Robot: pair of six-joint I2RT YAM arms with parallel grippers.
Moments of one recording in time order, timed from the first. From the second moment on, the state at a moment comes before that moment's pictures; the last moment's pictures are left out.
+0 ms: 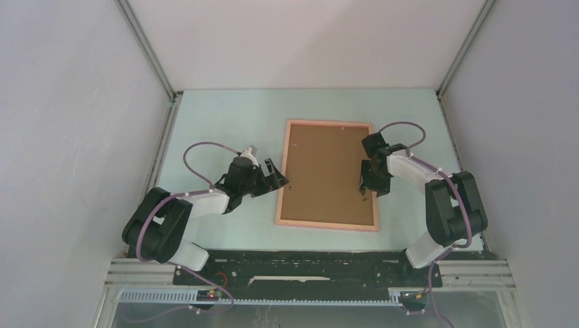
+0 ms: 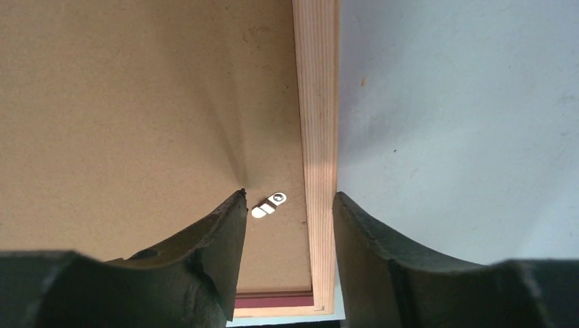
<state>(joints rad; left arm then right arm) -0.46 1.47 0.50 0.34 0.18 -0.76 0.31 1.61 0.98 -0.72 0.07 0.45</state>
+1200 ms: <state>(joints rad) -0.46 1.47 0.50 0.34 0.19 -0.76 0.39 1.59 0.94 -0.69 0.20 0.46</state>
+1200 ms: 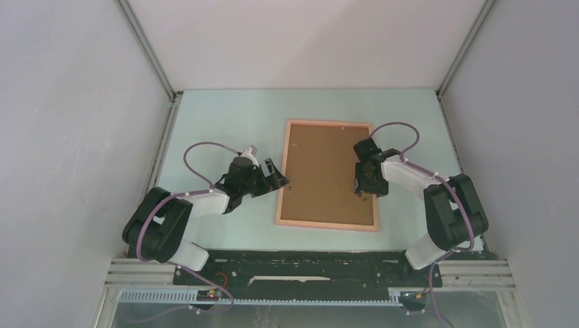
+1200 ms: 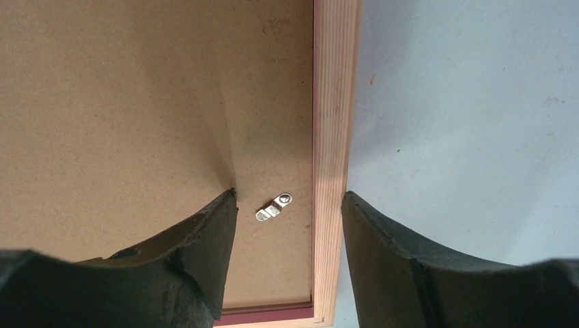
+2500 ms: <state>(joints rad) -0.46 1.47 0.50 0.35 0.19 -0.76 0.32 1.52 0.87 -0.70 0.13 0.47</state>
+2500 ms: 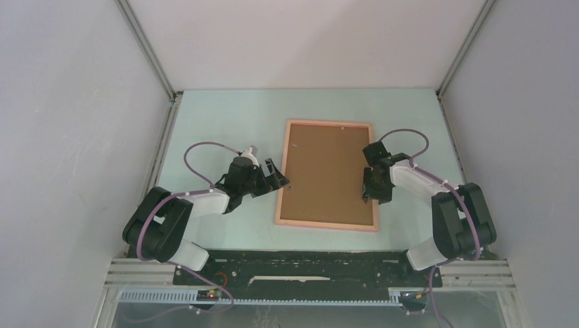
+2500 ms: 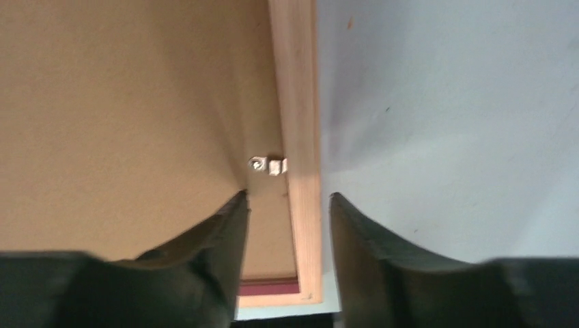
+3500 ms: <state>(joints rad) -0.61 1.54 0.90 -0.29 -0.03 -0.62 0.28 1.53 0.86 -0.39 0.09 0.49</state>
